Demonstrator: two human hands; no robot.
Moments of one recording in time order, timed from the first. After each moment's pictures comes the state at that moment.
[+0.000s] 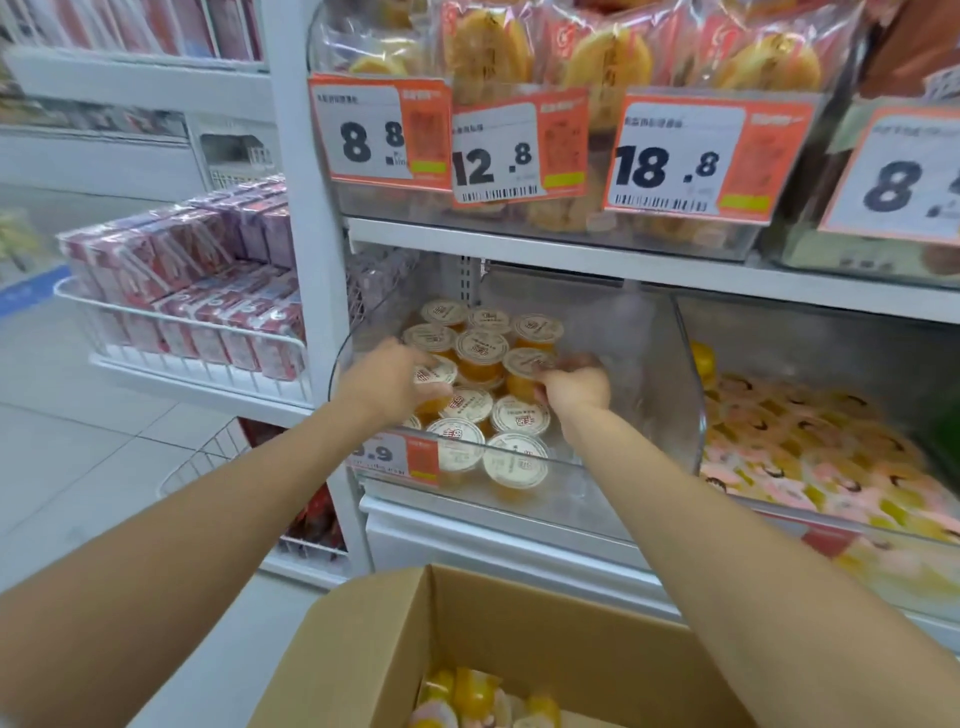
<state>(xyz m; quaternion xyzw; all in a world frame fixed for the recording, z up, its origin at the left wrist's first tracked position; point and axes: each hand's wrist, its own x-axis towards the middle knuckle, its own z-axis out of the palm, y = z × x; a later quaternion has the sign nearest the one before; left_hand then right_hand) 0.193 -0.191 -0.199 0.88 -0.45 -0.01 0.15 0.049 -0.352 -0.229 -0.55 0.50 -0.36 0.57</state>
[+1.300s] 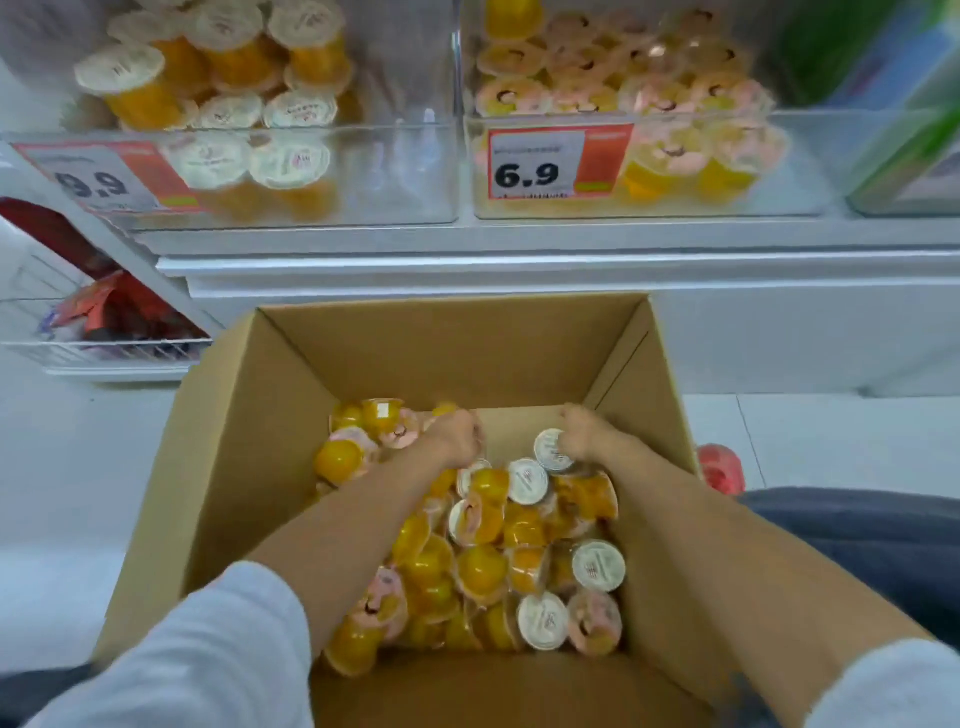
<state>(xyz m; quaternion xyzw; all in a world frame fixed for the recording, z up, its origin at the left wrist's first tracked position) -0.100 -0.166 -0.482 0.78 -0.48 -0.39 -0.03 -0.271 -0.265 -0.489 -0.76 0.52 0.20 0.34</state>
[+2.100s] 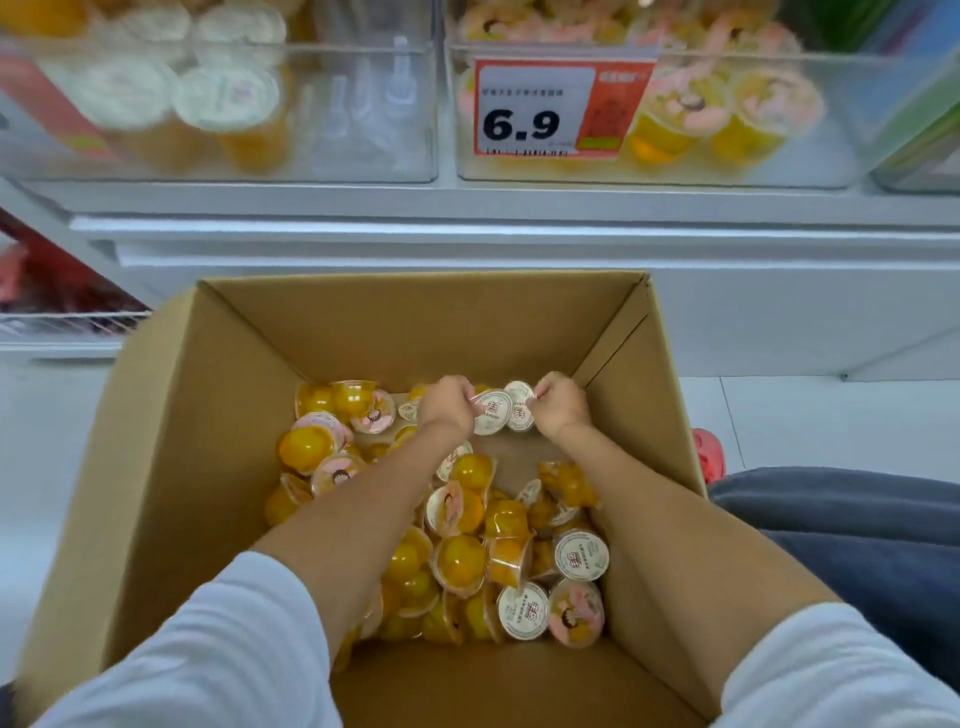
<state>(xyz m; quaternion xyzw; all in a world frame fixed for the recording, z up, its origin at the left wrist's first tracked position) -0.122 -0.196 -0.527 0.85 -0.34 -0.37 0.16 -0.257 -0.267 -0.535 -0.64 0.65 -0.05 0.41</state>
